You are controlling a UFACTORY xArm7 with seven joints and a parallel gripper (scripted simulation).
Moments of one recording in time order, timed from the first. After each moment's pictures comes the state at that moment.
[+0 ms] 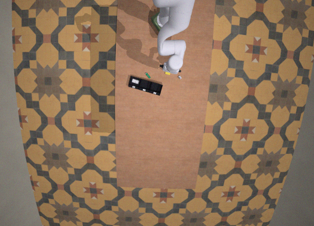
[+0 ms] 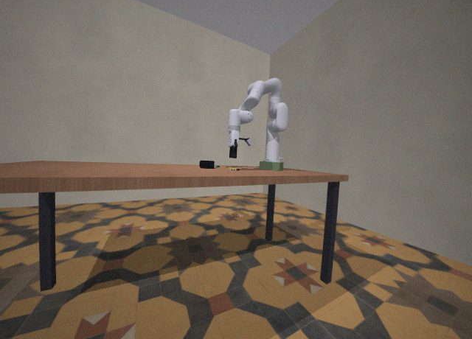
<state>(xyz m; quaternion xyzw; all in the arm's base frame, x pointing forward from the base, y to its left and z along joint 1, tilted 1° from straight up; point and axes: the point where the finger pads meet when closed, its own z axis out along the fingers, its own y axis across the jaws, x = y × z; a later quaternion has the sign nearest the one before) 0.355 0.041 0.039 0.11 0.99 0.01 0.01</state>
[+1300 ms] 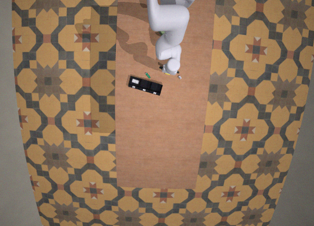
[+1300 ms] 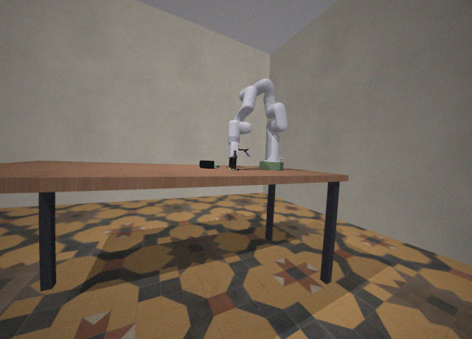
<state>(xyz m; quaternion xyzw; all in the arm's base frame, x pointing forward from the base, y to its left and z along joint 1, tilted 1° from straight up) 0.357 0.041 -0.031 0.11 0.99 0.01 0.01</state>
